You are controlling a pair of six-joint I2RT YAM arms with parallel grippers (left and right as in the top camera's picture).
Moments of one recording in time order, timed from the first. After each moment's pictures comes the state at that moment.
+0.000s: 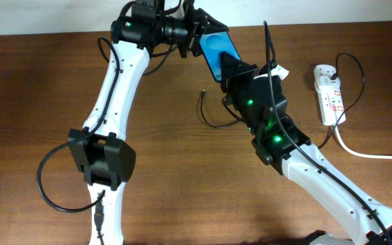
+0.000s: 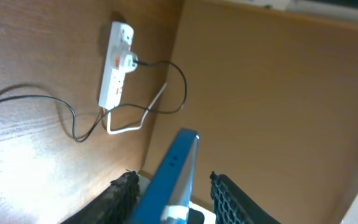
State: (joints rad) left arm -0.29 2.29 2.42 -0.82 1.01 -1.12; right arm 0.50 1.42 1.00 0.31 0.16 1.65
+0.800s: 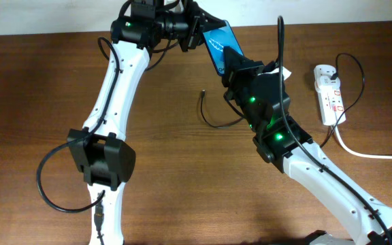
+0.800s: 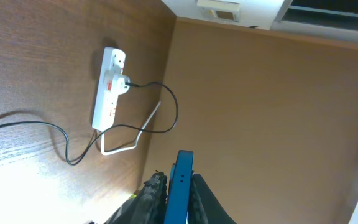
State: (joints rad) left arm -0.29 2.29 2.42 -0.72 0.95 -1.17; right arm 0.49 1.42 1.02 0.32 0.18 1.78
